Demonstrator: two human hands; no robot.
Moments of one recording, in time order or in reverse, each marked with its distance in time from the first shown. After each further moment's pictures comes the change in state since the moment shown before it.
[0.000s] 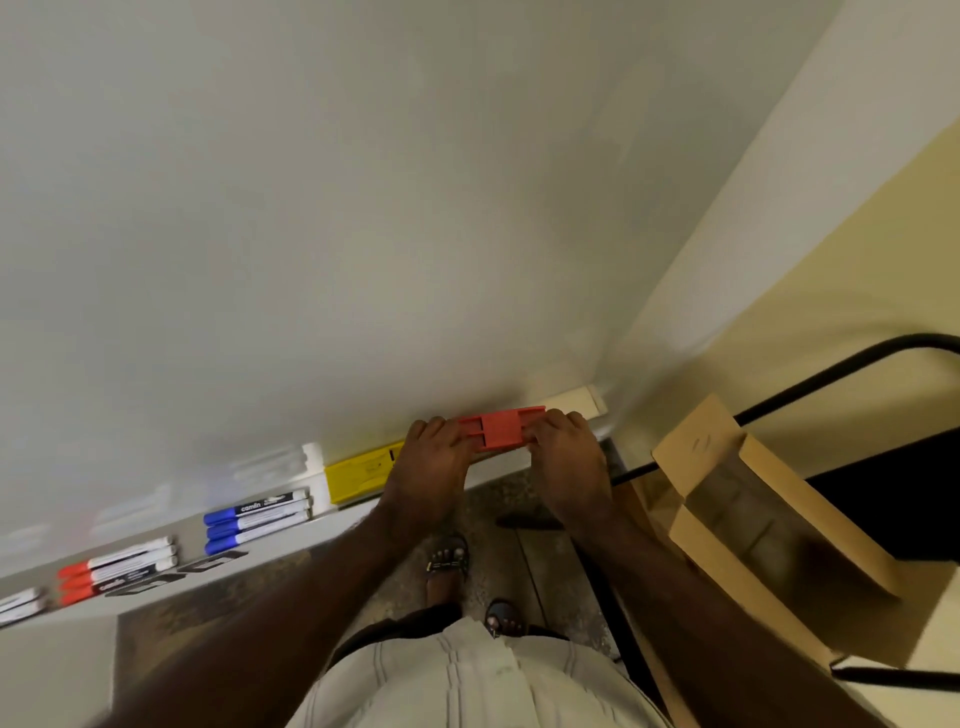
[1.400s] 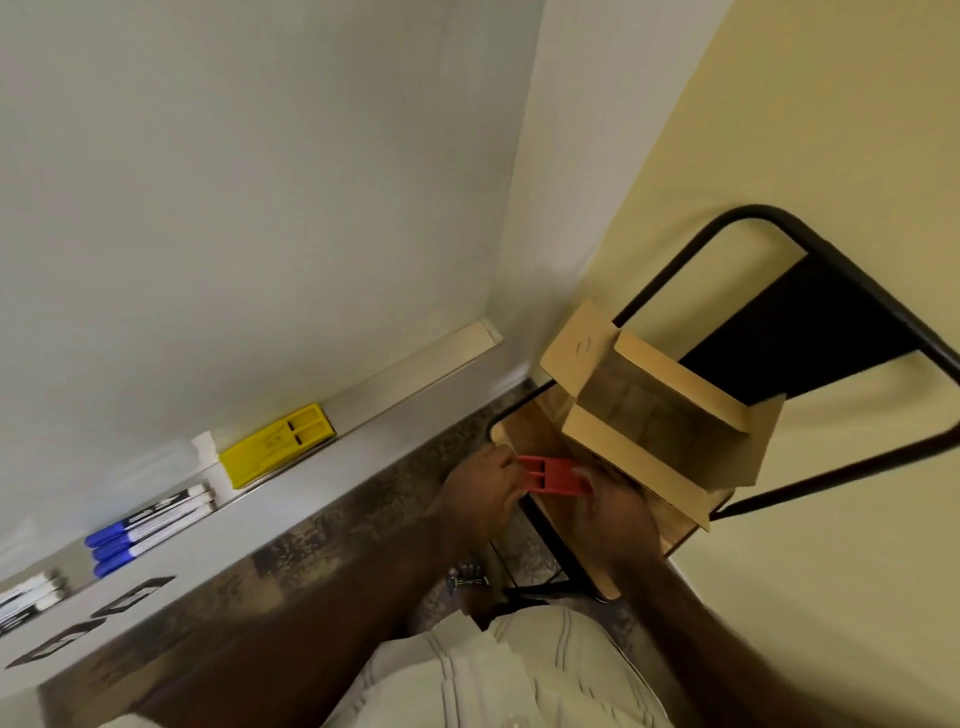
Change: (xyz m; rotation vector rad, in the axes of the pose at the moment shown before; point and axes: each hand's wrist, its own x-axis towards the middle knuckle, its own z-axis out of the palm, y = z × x) left_hand -0.015 0.146 0.042 -0.435 -0.192 0.296; right_hand -0.183 0.098 0.006 0.190 -0.030 0.449
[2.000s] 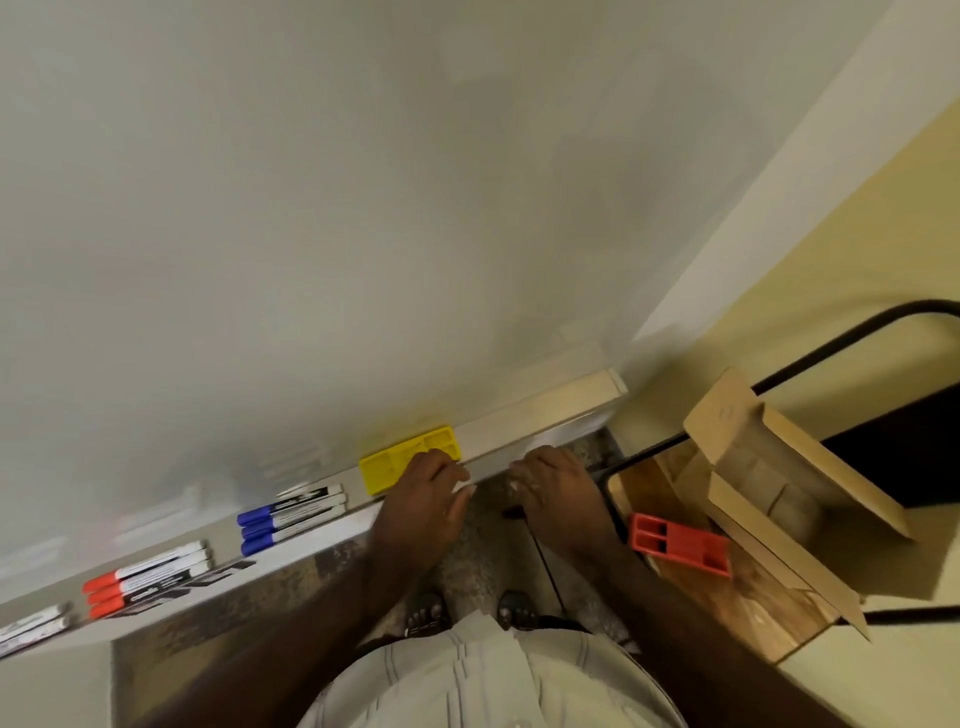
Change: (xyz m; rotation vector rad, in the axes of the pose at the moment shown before) left_hand -0.133 -0.126 -0.116 -0.023 0.399 -0.327; right_hand 0.068 -0.196 0.074 -0.040 0.010 -0.662
